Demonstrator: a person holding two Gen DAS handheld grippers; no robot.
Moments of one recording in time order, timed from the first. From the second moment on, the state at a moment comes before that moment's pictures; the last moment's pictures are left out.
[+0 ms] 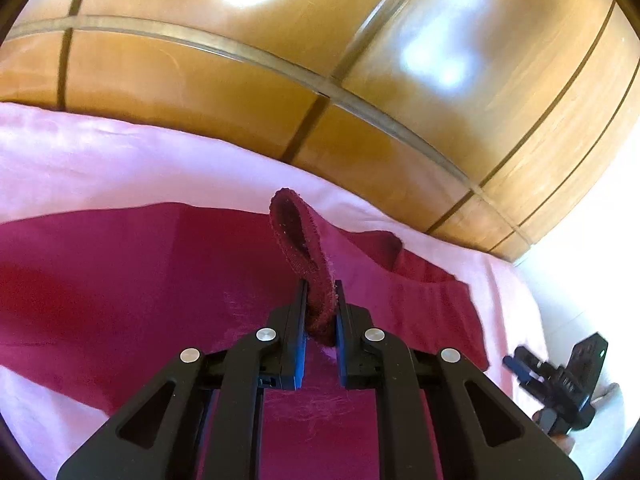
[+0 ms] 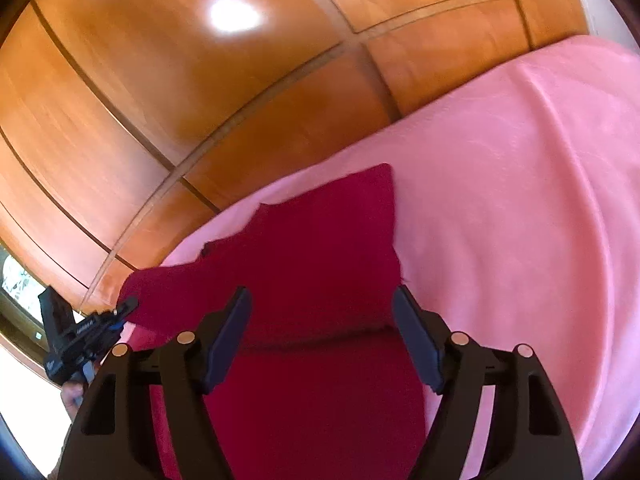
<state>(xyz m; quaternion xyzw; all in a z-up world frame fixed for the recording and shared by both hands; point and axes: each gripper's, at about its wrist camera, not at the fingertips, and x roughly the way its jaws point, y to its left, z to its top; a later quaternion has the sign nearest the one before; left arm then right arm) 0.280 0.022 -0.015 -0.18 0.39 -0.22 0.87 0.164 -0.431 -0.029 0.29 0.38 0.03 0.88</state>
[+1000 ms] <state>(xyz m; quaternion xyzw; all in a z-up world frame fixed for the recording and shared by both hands) 0.196 0.165 -0.055 -0.24 0.40 -0.03 0.88 0.140 -0.309 -0.055 0.06 0.44 0.01 0.89</state>
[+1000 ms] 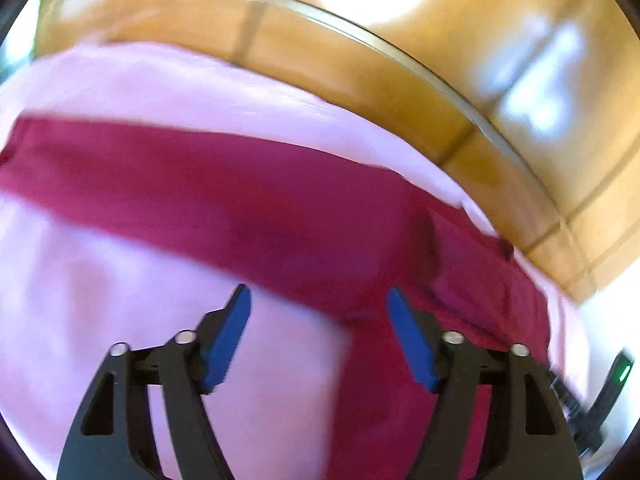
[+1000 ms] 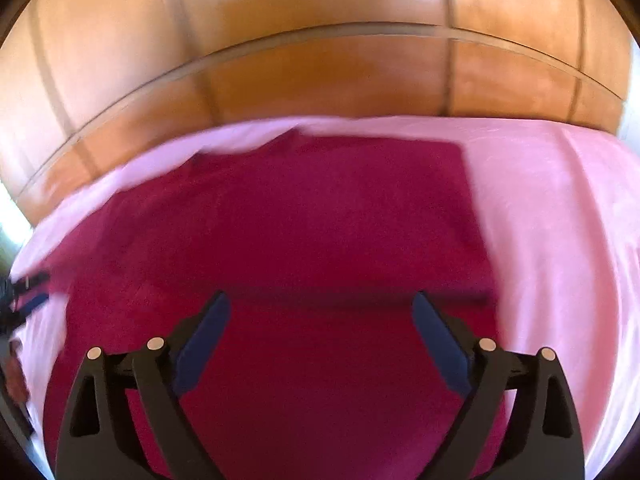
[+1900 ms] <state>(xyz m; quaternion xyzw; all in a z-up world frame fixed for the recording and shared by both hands) 0.187 0.409 -0.074 -0.41 0.34 0.19 0.83 0.114 -0.269 -0.090 0.00 0.46 0.00 0.89</state>
